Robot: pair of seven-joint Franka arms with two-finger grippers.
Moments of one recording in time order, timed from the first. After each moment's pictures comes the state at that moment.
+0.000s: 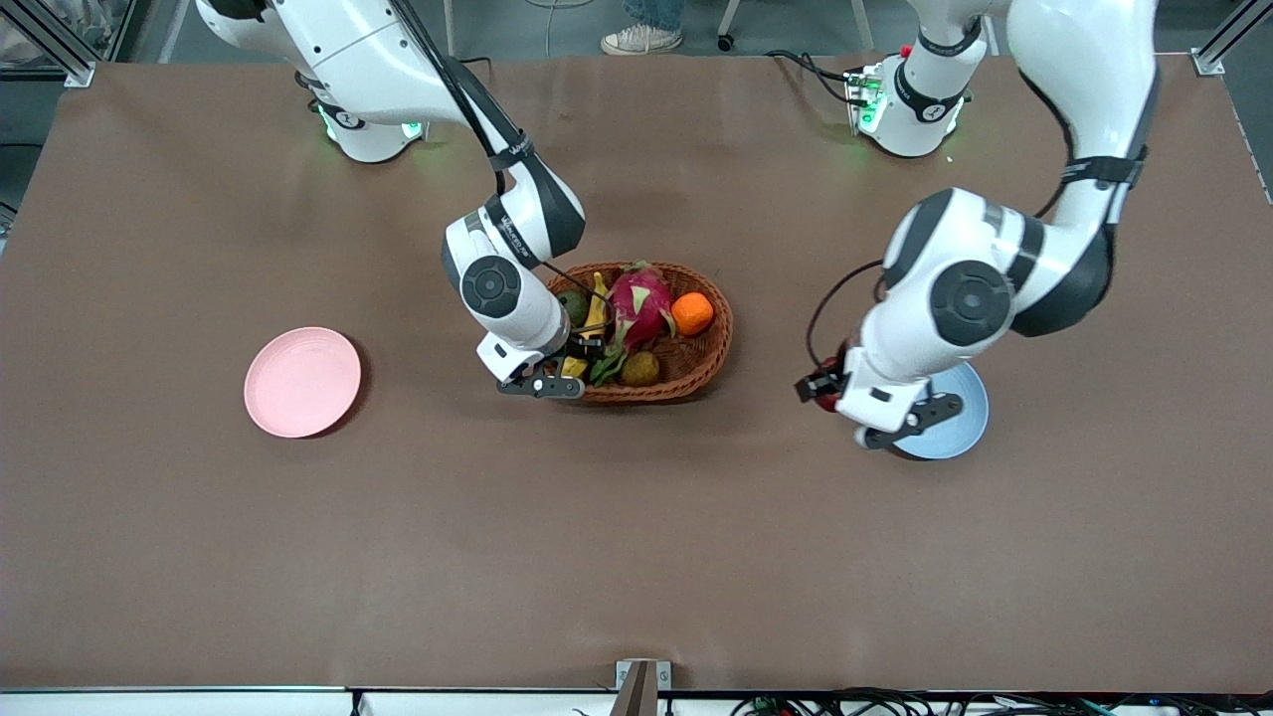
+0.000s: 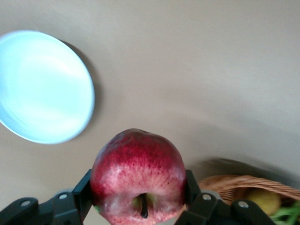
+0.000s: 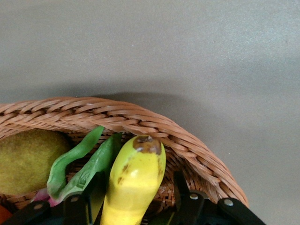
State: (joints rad) left arm -0.09 0.42 -0.31 -1.63 0.04 1.93 -0.73; right arm 0.65 0.58 -0.01 -1.80 0.28 2.37 0.51
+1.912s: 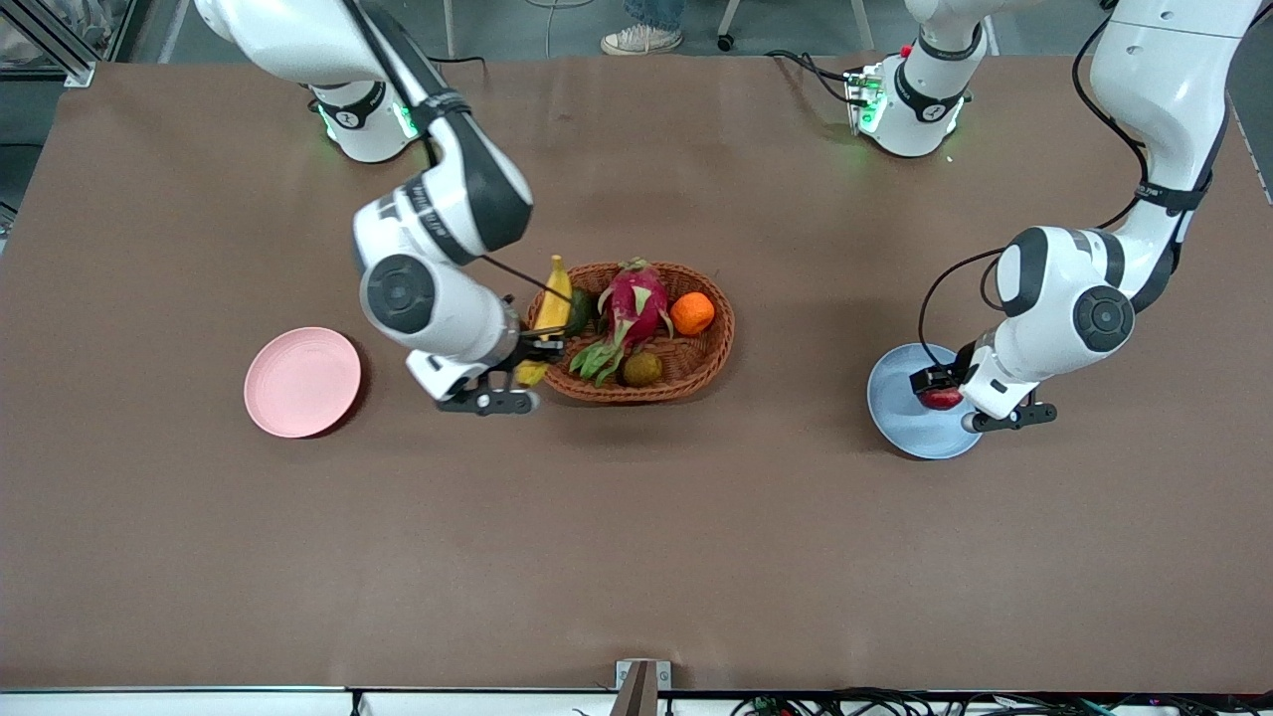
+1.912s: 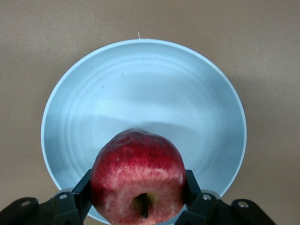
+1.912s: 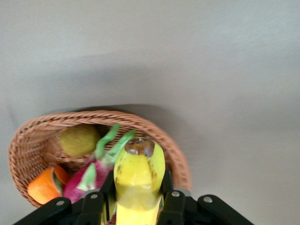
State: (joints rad) left arm 0.23 0.40 -0.31 -2.11 0.04 2.41 -0.24; right arm 0.50 0.48 -0.04 -1.55 0.28 1.91 0.39
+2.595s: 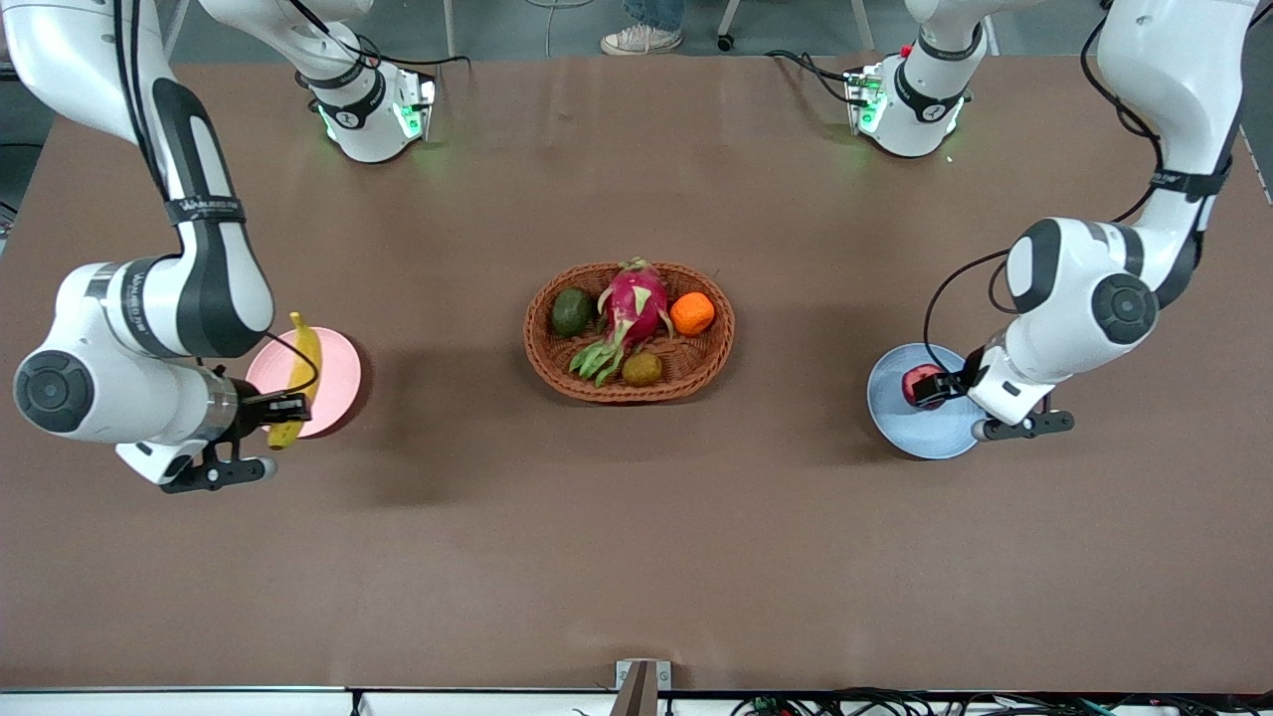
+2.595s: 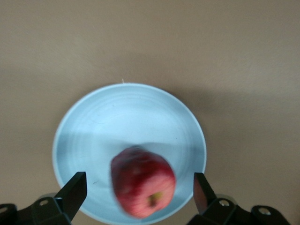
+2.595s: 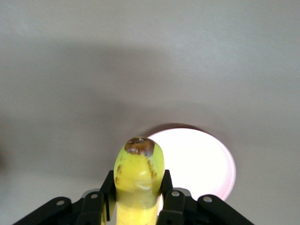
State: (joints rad) left arm 0.23 0.33 -0.34 -2.00 0.04 2.30 -0.24; right arm 0.06 0.49 -0.05 -1.56 0.01 1.85 -0.16
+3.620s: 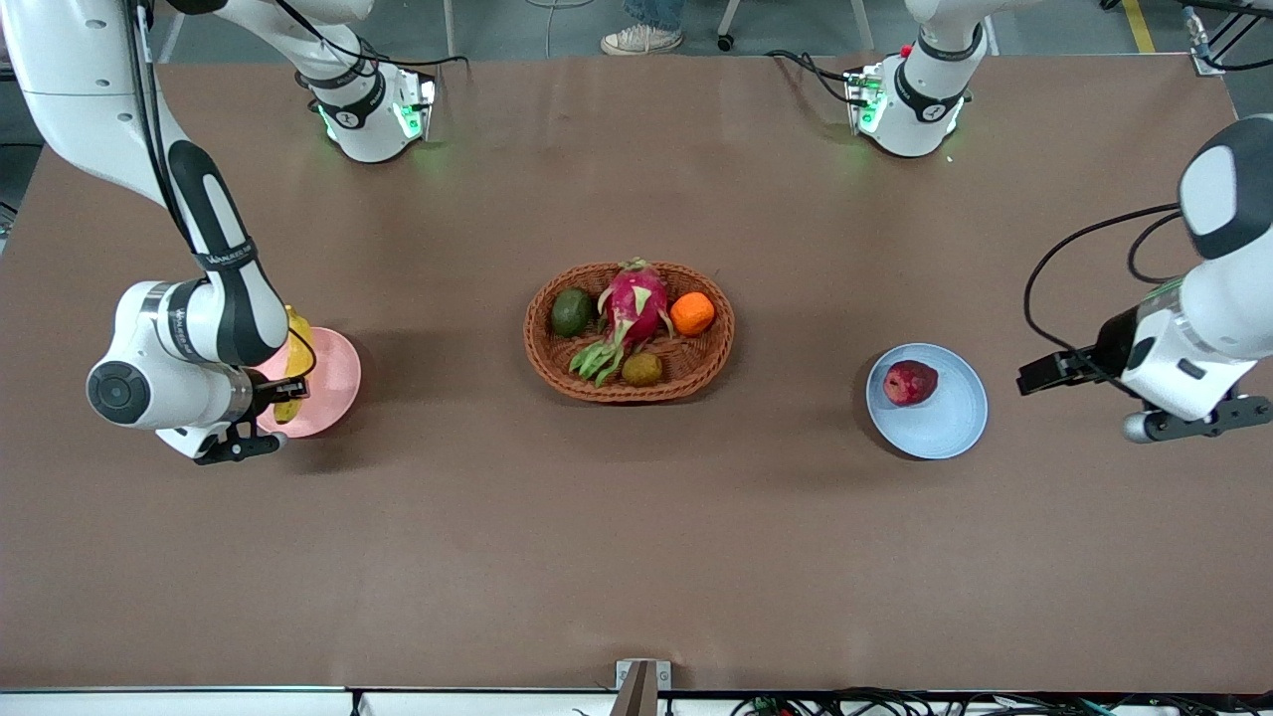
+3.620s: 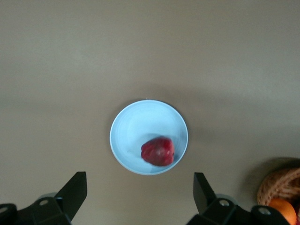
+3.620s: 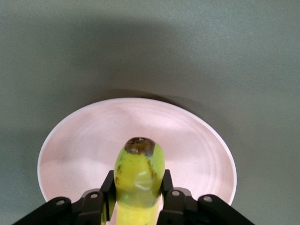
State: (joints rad) left arm 0.24 0.27 -0.34 -1.50 0.04 1.73 -0.25; right arm -0.03 0.53 -0.05 -1.86 -0.03 2.12 -0.24
